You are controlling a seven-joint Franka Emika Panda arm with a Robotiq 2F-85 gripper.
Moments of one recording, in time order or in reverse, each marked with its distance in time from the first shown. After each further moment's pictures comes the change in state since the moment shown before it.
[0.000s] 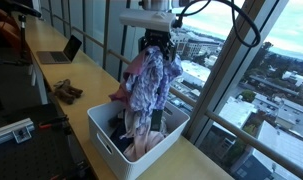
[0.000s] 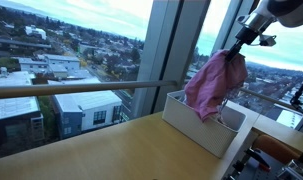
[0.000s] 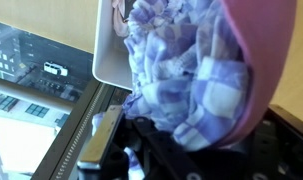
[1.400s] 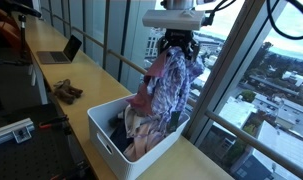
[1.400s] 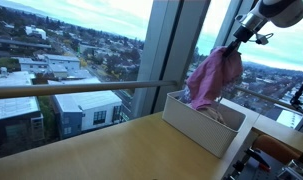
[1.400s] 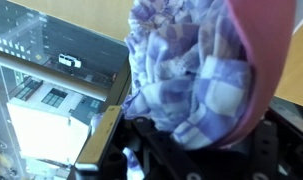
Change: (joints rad) arm -0.083 0.101 0.014 0.147 0.008 0.015 -0.059
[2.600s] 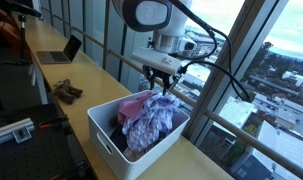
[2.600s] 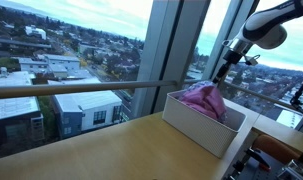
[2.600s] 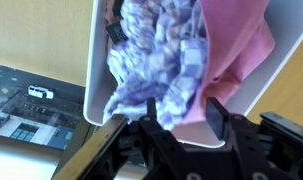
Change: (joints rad) arm -0.023 0.115 0.043 -0.077 0.050 0.002 -0.004
